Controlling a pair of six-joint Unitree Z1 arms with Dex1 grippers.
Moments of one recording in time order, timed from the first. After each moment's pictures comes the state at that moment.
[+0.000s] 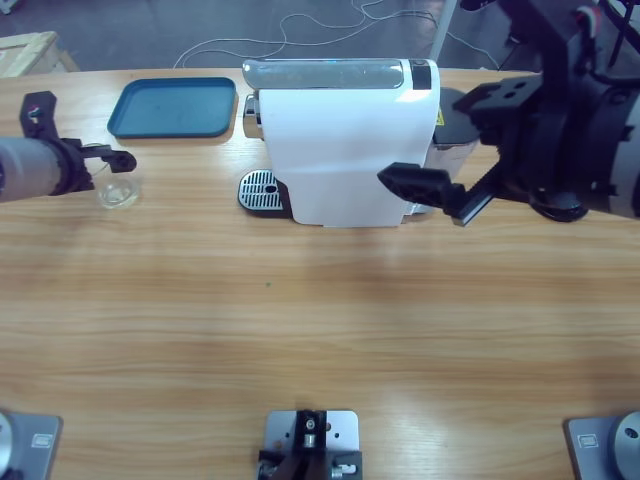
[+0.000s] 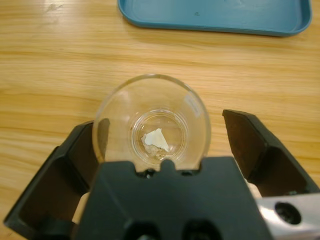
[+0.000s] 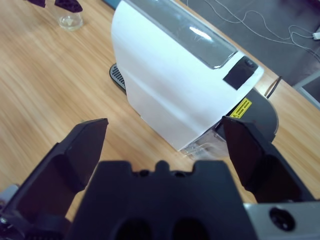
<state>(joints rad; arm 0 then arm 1) -0.51 1.71 -0.65 -0.20 0.40 -0.39 1.02 1.41 -0.92 0.14 -0.31 0.05</state>
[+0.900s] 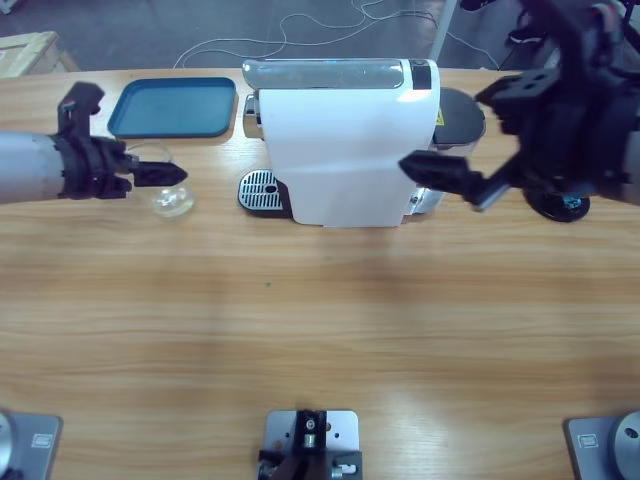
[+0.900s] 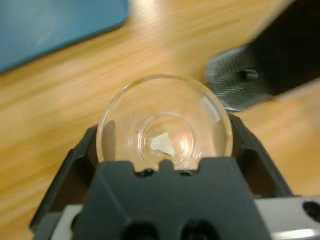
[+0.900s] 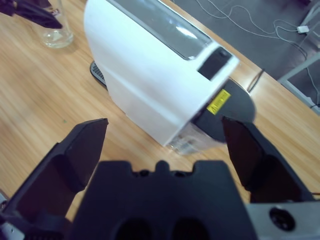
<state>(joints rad) -0.57 1.56 -0.66 -0.16 -0.04 -0.07 0.99 1.36 -0.91 0.18 -0.35 0.04</state>
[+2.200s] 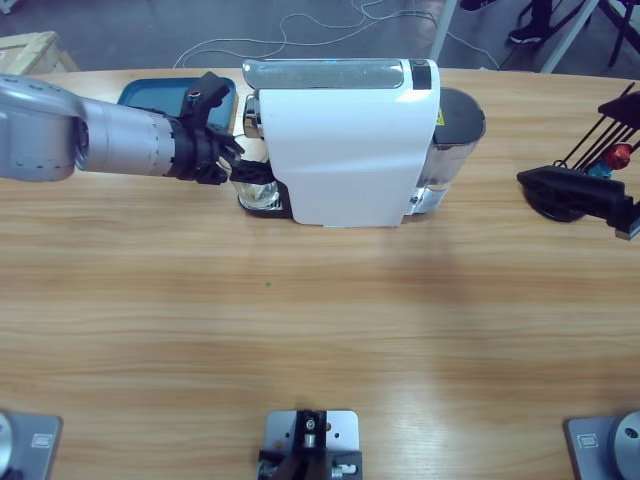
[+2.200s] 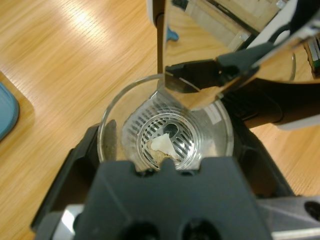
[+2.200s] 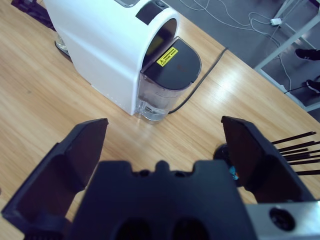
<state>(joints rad) -0.69 1.85 -0.87 -0.25 -0.18 0.10 0.93 1.14 -0.83 0.34 -0.38 -0.01</state>
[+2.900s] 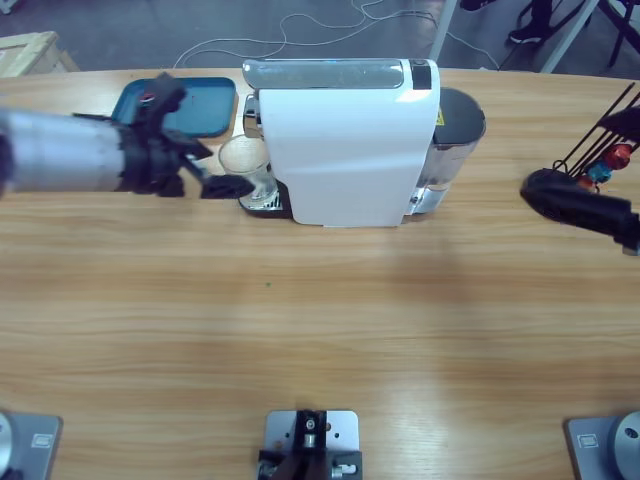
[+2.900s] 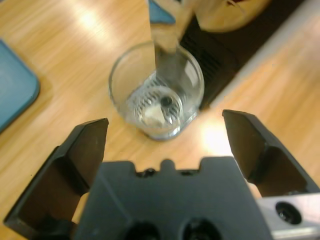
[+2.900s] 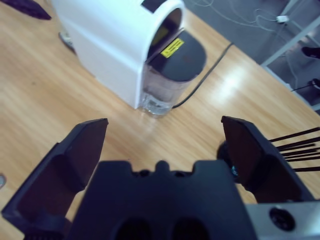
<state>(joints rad) -0.70 1.65 -0.75 -0.19 -0.15 0.10 0.93 1.12 -0.84 0.39 -0.33 -0.01</state>
